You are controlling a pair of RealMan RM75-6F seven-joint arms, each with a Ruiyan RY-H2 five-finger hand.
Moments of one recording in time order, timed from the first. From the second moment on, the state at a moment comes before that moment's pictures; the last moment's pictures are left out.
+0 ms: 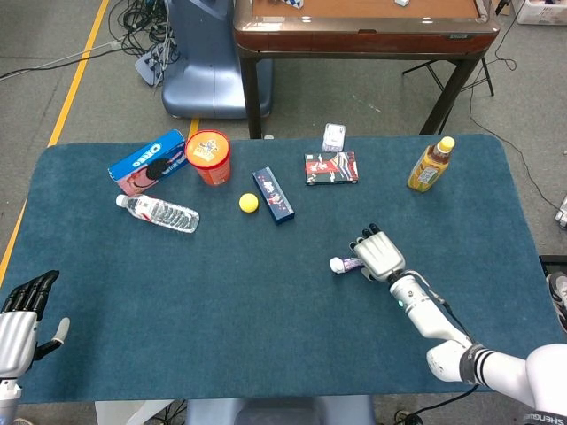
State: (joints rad) left arm -0.05 -1.16 -0.03 -1.59 1.55 1.57 0.01; right arm 0.71 -1.57 0.04 -1.16 -1.28 0.90 -0.43
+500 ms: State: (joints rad) left arm -0.05 -1.16 -0.03 -1.59 1.56 1.58 0.00; right arm 0.72 -1.59 0.06 -1.15 -1.28 0.87 -0.42
